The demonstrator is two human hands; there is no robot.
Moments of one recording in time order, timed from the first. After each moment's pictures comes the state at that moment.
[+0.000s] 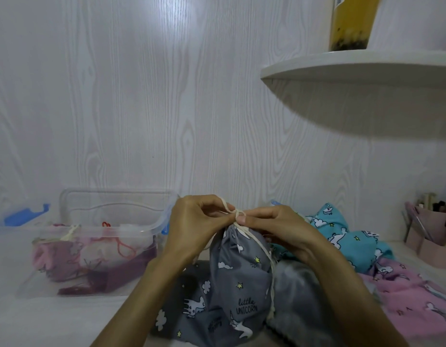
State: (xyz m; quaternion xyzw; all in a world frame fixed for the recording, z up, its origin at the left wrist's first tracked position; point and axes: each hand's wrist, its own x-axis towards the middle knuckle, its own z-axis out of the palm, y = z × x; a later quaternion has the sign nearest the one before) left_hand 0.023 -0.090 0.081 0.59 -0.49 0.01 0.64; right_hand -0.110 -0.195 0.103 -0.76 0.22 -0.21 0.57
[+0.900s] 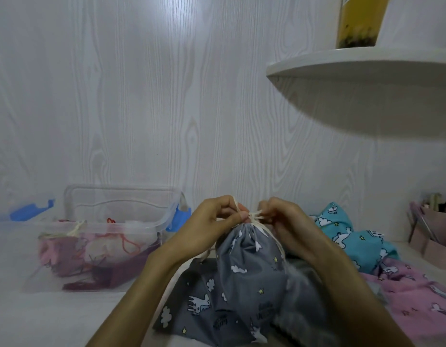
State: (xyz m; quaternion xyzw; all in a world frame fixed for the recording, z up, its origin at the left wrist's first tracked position) left_hand 0.031 -0.095 0.081 0.57 -0.58 -0.15 0.56; right_hand -0.100 -0.206 0.098 -0.66 0.20 -0.23 0.69
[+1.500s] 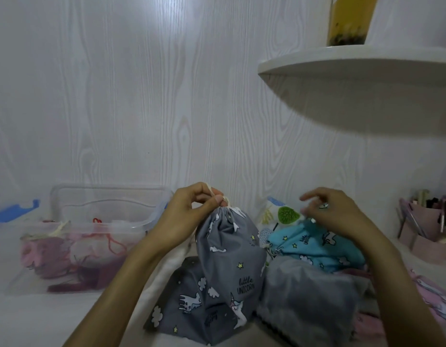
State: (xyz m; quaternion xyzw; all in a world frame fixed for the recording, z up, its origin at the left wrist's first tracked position) left_hand 0.046 -0.091 0.086 0.57 -0.55 -0.08 0.61; right_hand -0.164 -0.256 0.115 -0.83 0.38 -0.31 0.27
